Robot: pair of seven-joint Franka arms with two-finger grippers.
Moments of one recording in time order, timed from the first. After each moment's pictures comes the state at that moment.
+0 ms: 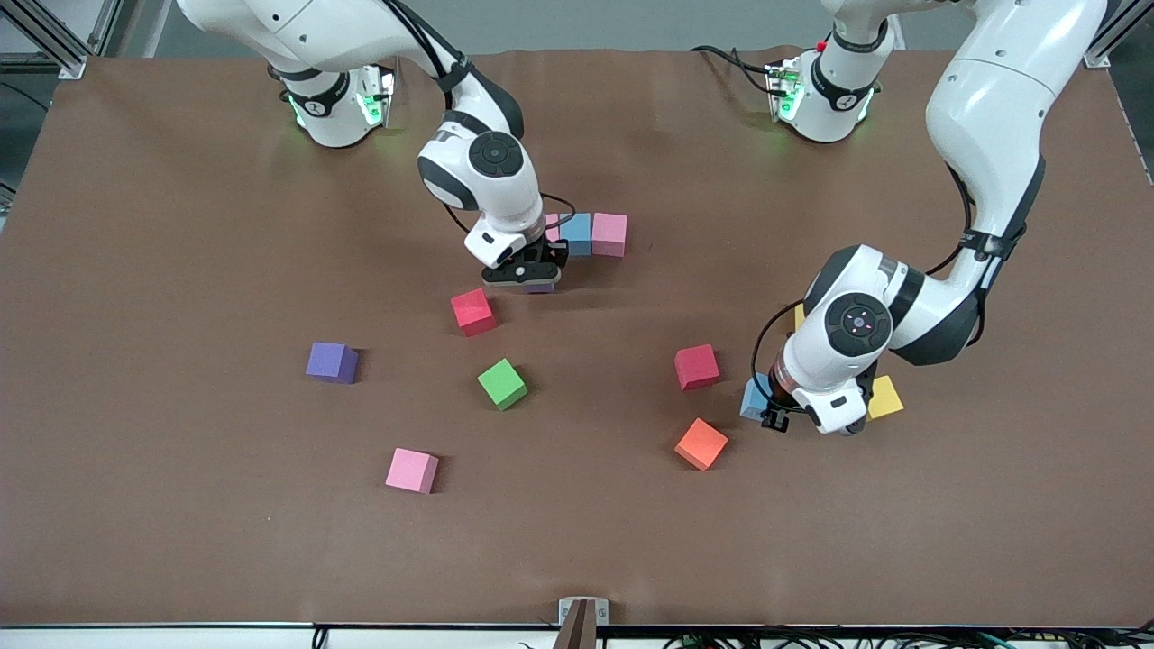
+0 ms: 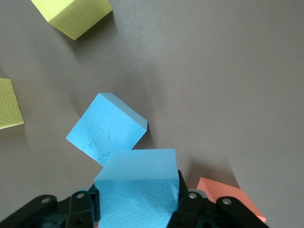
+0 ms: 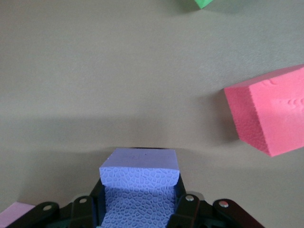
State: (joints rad) left arm 0.12 0.66 -0.55 -1.65 0.44 2.21 -1.80; right arm 0.38 0.45 0.45 -2.08 -0.30 2.53 0.99
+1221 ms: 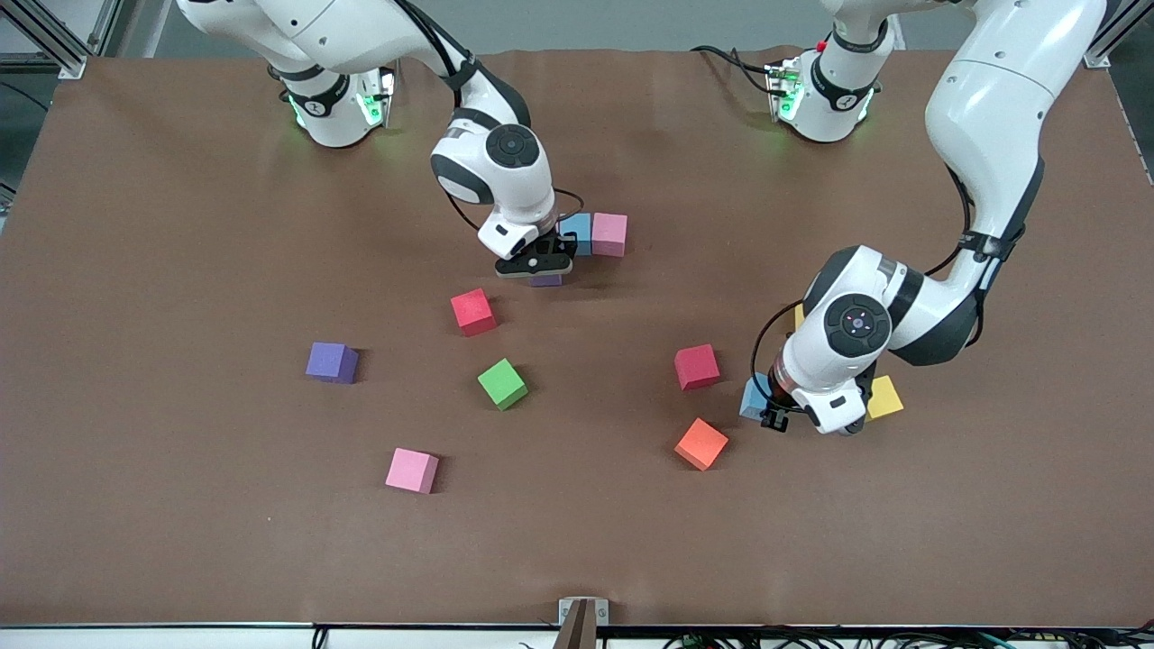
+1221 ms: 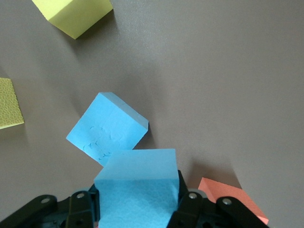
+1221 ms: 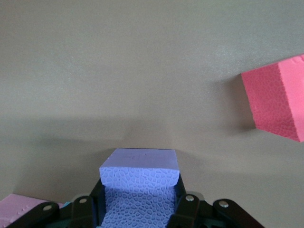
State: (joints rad) left arm 0.12 0.66 -0.55 -1.65 0.44 2.21 -1.80; right arm 0.42 0.48 0.45 -2.08 -0.36 2.55 1.06
